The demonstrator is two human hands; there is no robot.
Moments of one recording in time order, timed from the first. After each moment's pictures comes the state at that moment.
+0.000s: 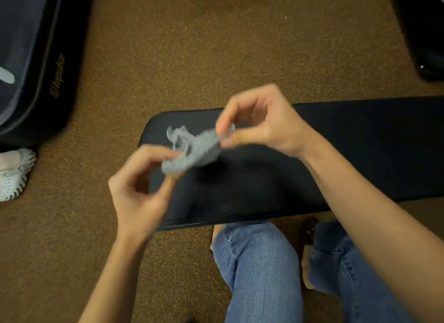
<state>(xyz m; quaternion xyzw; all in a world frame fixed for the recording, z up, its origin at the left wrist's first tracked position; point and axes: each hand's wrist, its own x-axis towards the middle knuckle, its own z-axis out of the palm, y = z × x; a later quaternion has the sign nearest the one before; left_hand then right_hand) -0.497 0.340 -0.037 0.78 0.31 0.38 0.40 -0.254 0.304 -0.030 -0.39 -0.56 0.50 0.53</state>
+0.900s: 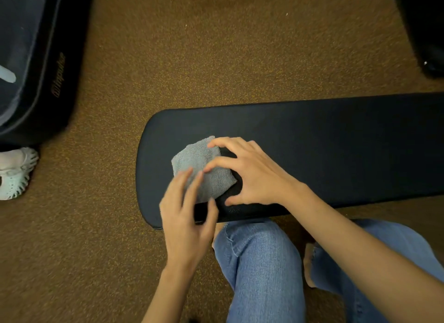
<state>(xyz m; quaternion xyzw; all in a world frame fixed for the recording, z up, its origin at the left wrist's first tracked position) -0.496 0.278 -0.110 0.85 0.45 0.23 0.17 -0.294 0.271 -0.101 -0.60 -0.73 0.24 0.22</state>
